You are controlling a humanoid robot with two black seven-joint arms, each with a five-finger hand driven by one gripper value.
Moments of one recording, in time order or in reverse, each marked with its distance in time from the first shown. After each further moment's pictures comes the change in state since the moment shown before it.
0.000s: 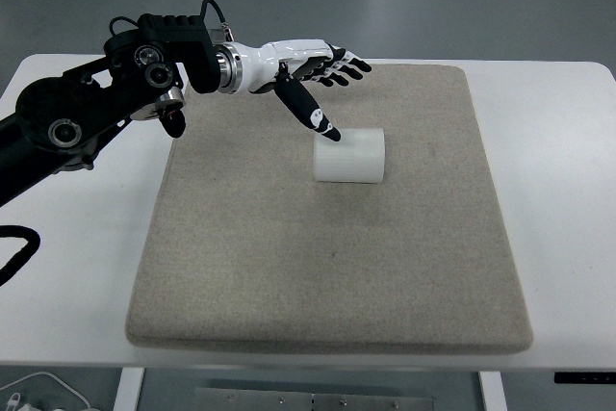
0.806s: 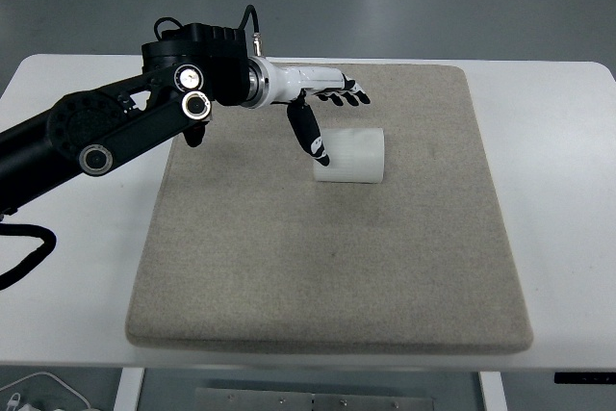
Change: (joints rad) left arm -0.028 -0.061 0.063 -0.056 0.248 -0.043 0.136; right arm 0.000 0.000 0.000 0.000 0.000 0.000 0.000
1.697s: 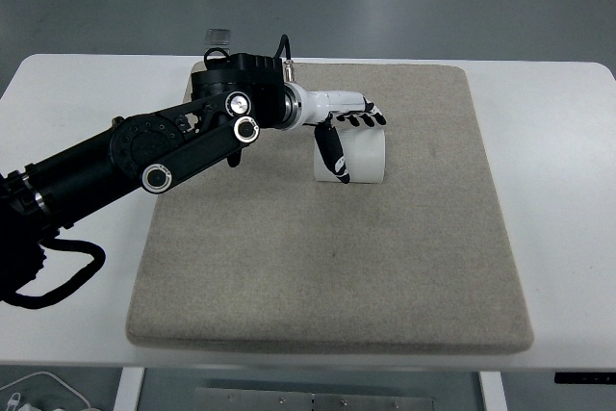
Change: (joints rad) left arm 0.021 -0.151 0.005 0.159 0.083 0.022 -0.011; right arm 0.000 0.000 0.000 0.000 0.000 0.000 0.000
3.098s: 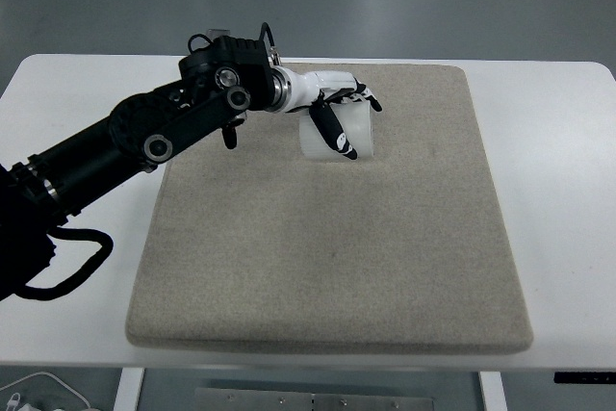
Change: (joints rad) left arm -0.033 0.000 -0.063 0.169 -0.188 0.008 -0.069; right arm 0.000 0.000 0.000 0.000 0.000 0.000 0.000
